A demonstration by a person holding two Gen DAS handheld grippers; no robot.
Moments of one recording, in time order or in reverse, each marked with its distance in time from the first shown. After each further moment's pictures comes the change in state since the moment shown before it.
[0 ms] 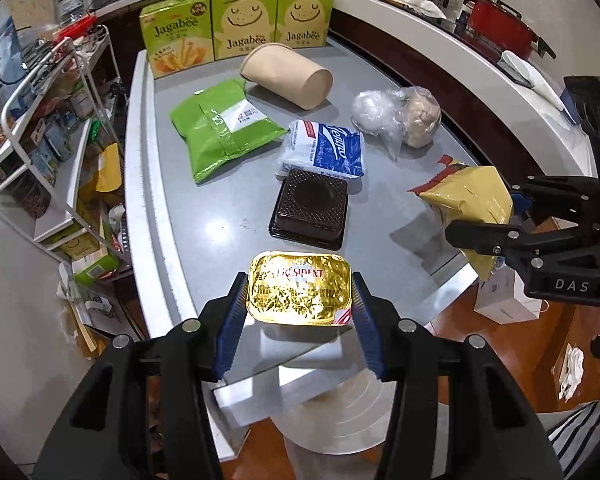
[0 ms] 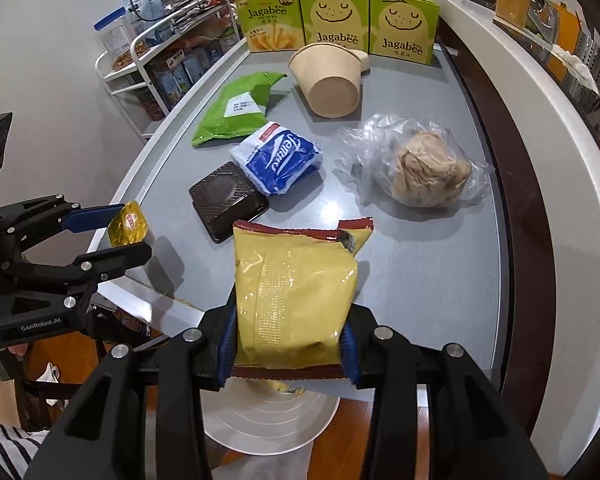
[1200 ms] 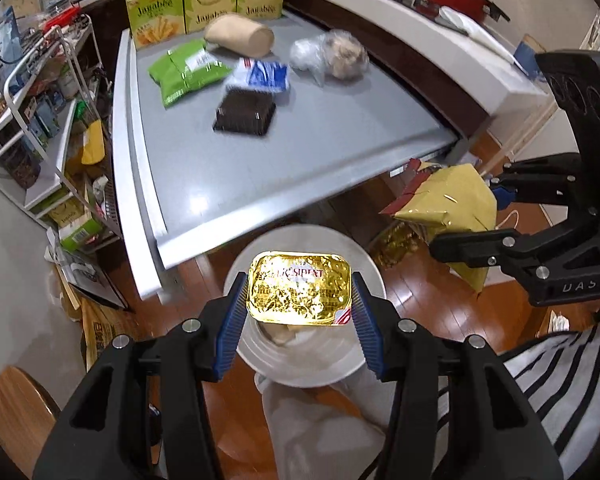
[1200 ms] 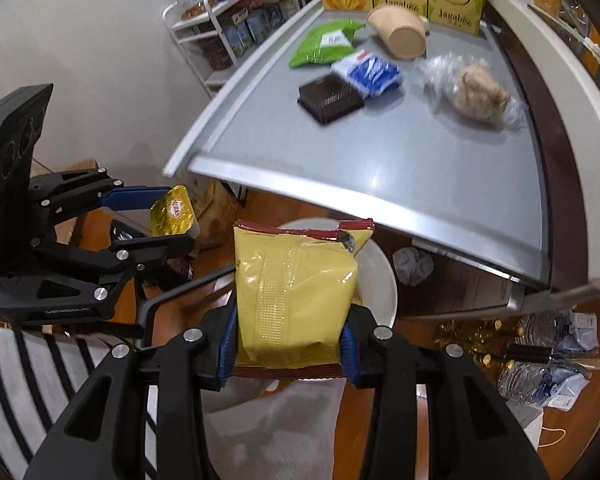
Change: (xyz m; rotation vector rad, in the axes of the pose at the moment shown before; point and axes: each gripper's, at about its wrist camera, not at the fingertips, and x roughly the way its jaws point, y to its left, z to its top) left arm -0.047 -0.041 -0.087 0.042 0.075 -0.079; right arm -0.037 0.049 -0.089 -0.083 0.130 0.142
